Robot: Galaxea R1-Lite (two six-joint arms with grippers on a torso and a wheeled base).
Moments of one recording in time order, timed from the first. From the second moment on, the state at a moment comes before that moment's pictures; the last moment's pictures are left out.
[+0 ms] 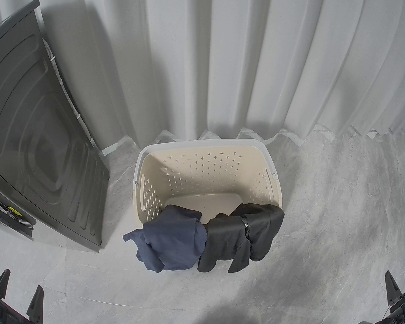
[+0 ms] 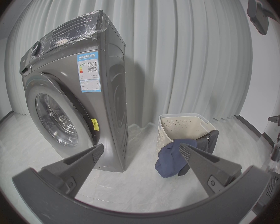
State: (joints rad) left arm 0.00 0.02 -0.02 0.00 0.01 -0.03; right arm -0.01 0.02 -0.02 0.00 0.02 -0.01
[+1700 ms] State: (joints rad) left arm 0.00 0.02 -0.02 0.00 0.01 -0.03; right arm -0.01 0.02 -0.02 0.00 0.02 -0.01
